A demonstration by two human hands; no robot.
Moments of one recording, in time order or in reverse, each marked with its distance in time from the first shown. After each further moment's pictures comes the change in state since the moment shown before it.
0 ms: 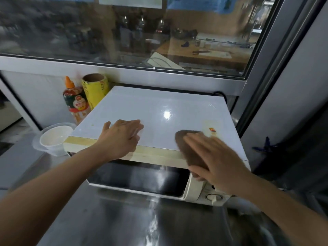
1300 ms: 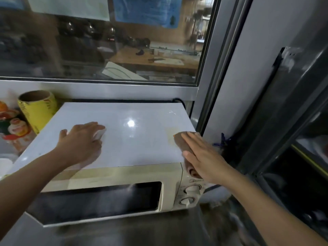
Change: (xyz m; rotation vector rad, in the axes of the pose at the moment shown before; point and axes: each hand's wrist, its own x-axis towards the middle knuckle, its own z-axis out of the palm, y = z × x) left_hand 0.049 -0.005 -0.016 0.013 0.037 -0.011; right_hand -0.013 0.039 -0.006 0.252 -0.096 0.487
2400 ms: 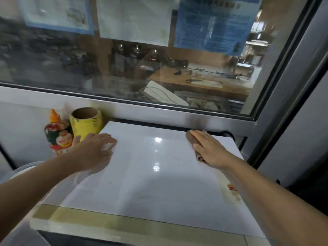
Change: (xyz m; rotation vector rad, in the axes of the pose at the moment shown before) left_hand 0.056 -0.089 -0.016 0.053 -0.072 -0.097; right_hand 0.212 -0.030 0.005 0.000 -0.037 -0.132
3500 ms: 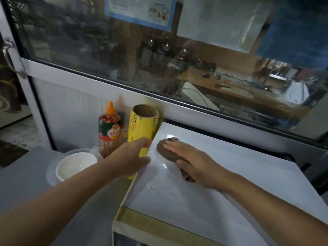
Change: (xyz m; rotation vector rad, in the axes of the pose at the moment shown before) left_hand -0.015 -0.078 0.006 -0.449 -0.016 0.006; right_hand 0.038 -0.186 0.061 0.110 -0.101 -0.615
